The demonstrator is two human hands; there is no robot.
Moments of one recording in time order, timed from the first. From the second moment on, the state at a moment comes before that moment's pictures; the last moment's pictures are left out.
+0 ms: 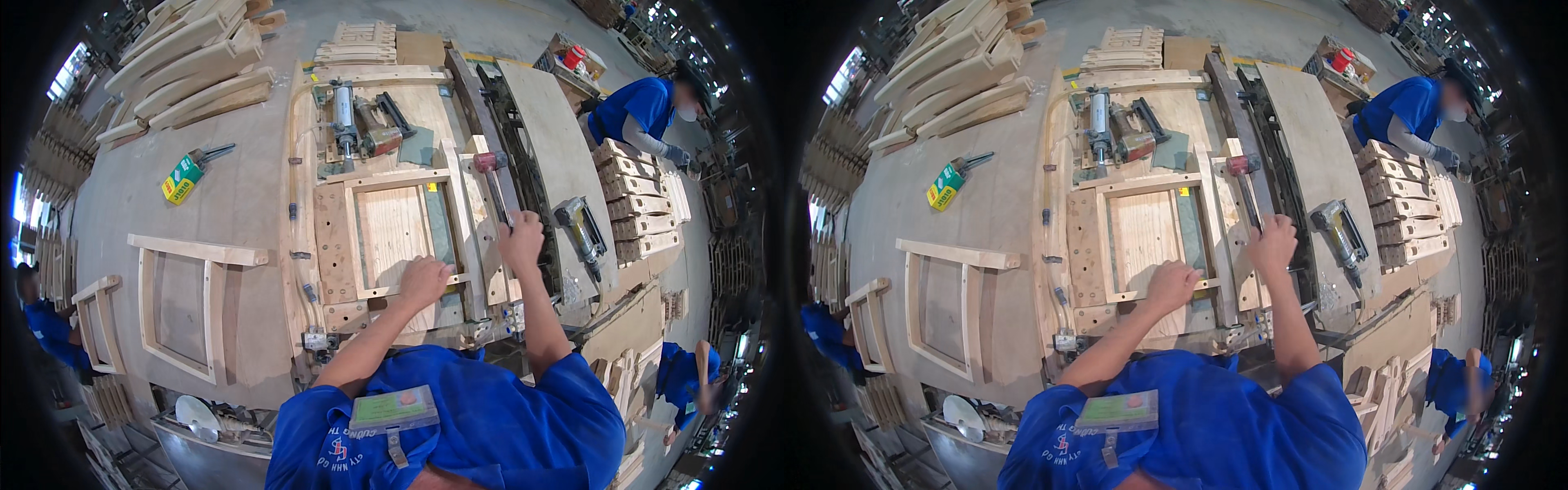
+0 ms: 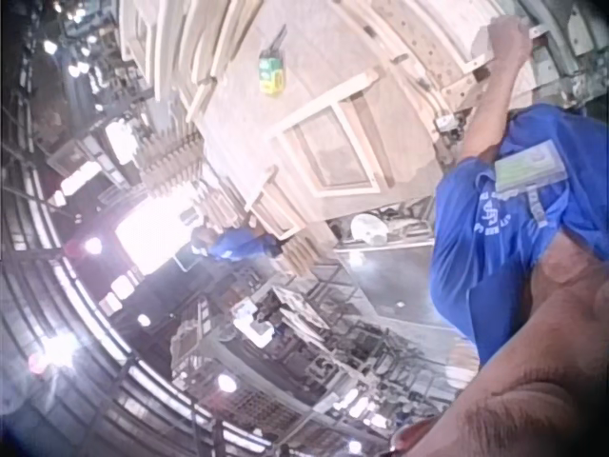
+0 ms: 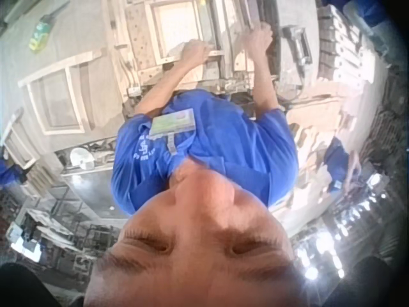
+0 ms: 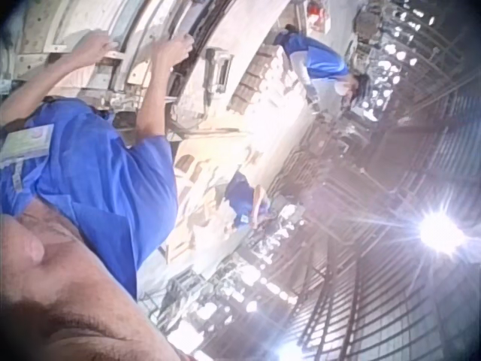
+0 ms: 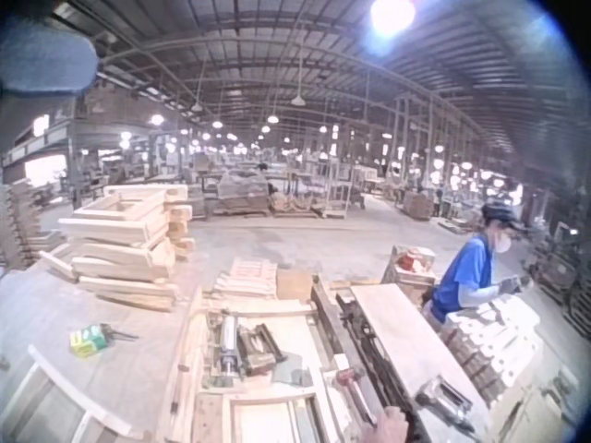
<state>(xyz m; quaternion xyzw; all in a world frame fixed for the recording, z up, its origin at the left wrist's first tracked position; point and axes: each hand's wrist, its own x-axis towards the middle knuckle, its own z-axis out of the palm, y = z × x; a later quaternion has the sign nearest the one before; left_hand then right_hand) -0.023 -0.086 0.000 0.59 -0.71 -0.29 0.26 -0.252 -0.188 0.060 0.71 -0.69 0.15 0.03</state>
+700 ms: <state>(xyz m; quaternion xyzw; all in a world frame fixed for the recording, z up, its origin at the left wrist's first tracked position) -0.015 -0.070 0.037 0.58 -0.67 -0.33 0.32 -0.416 -0.185 0.148 0.67 -0.73 0.04 0.08</state>
